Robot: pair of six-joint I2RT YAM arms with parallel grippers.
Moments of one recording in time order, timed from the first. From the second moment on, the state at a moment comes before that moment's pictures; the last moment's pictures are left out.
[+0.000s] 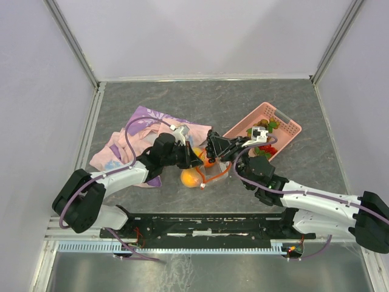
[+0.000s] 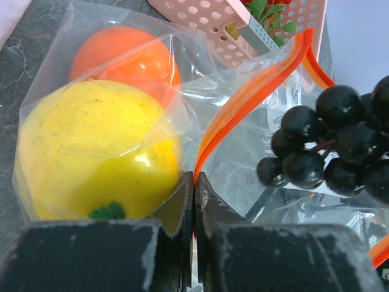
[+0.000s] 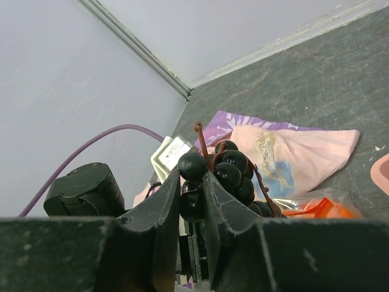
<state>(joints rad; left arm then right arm) -0.65 1.37 0.62 0.21 0.37 -0.67 1.05 1.04 0.54 0.63 0.61 0.68</state>
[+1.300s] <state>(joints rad) -0.65 1.38 0.62 0.21 0.36 -0.67 0.91 0.75 0.59 0.47 0.76 0.43</state>
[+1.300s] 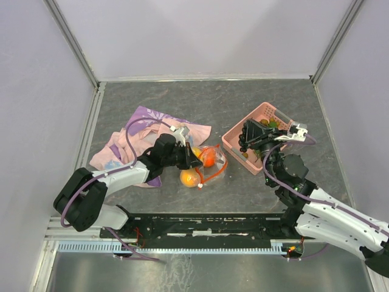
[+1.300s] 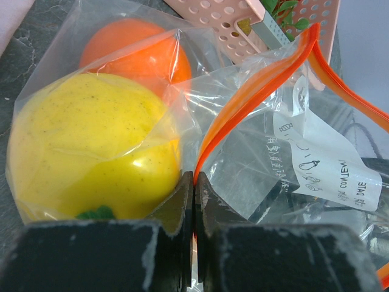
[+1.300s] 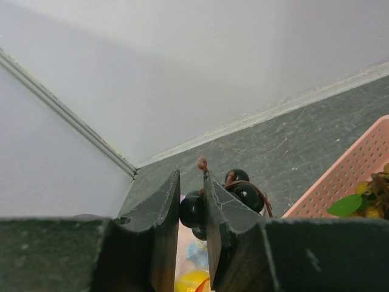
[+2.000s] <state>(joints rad) -0.65 1.38 0.61 0.20 0.35 -0.67 0.73 0.72 0.54 0.33 0.78 0.52</state>
